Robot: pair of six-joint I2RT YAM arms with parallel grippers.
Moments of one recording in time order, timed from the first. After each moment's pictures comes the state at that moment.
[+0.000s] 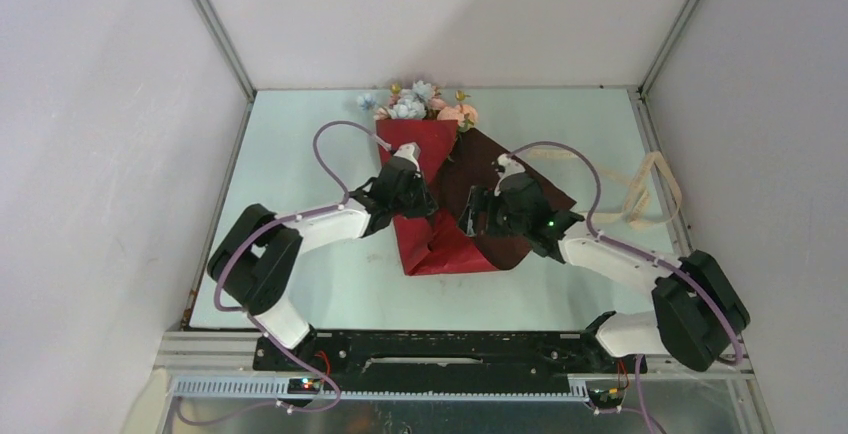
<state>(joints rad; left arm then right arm) -0.64 1.62 0.89 0.06 0.02 -0.69 0.68 1.35 0.71 -0.06 -0.06 0.65</state>
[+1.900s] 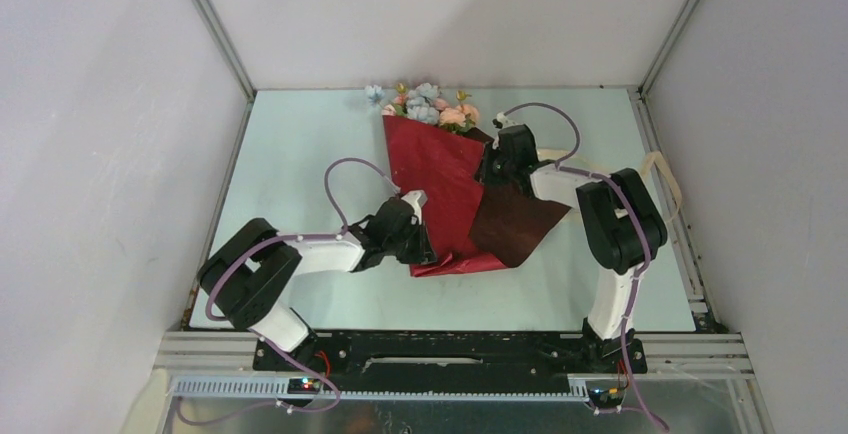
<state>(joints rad) -0.75 1.55 0.62 0.12 0.18 -0.66 0.40 1.91 1.11 0.10 -0.17 0.50</state>
